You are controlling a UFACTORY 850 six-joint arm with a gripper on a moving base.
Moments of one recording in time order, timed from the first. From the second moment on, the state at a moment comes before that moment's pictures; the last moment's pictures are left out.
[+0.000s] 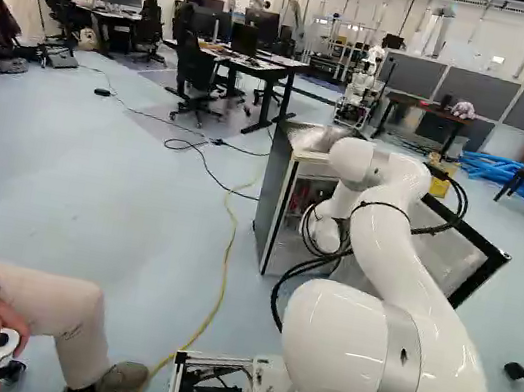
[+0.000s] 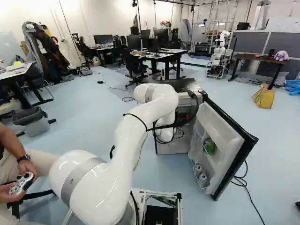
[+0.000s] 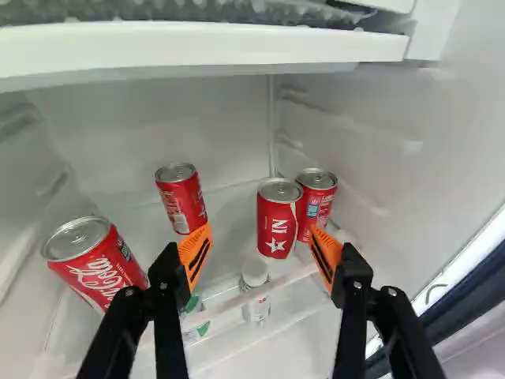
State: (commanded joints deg) arm -21.2 -79.9 -83.9 -2.7 71.9 0.0
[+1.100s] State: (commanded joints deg) arm -21.0 -81.0 -85.9 -1.8 71.9 0.0
